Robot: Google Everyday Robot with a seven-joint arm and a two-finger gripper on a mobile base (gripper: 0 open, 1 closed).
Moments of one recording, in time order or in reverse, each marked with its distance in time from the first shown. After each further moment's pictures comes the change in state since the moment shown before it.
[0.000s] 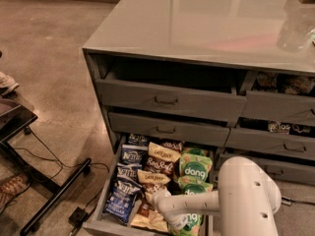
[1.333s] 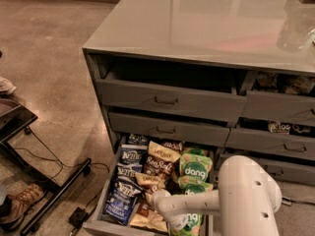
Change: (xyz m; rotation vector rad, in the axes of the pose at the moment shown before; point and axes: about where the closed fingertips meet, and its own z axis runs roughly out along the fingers) arm -0.004 0.001 -0.005 0.000 0.000 0.000
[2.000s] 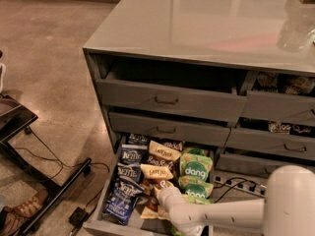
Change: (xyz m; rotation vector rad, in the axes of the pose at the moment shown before) arm -0.070 -0.010 -0.106 0.029 -0.215 -0.033
